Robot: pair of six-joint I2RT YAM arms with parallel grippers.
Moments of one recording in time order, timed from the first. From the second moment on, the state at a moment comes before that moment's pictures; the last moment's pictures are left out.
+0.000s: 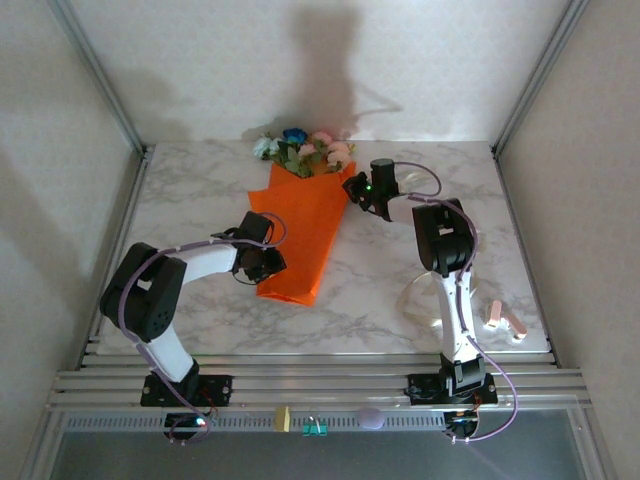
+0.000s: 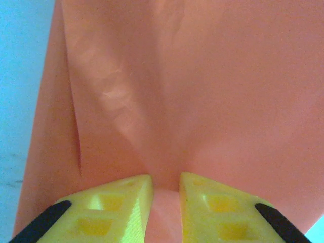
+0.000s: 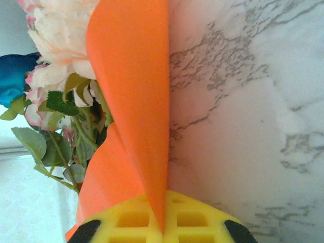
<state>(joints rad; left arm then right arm) -0.41 1.72 0.88 -0.31 0.22 -0.86 0.32 2.39 1.60 0.24 -0.38 1.10</state>
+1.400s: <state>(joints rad) -0.41 1.72 0.88 -0.29 0.23 -0.87 0.29 2.22 1.40 0.26 -0.45 1.09</state>
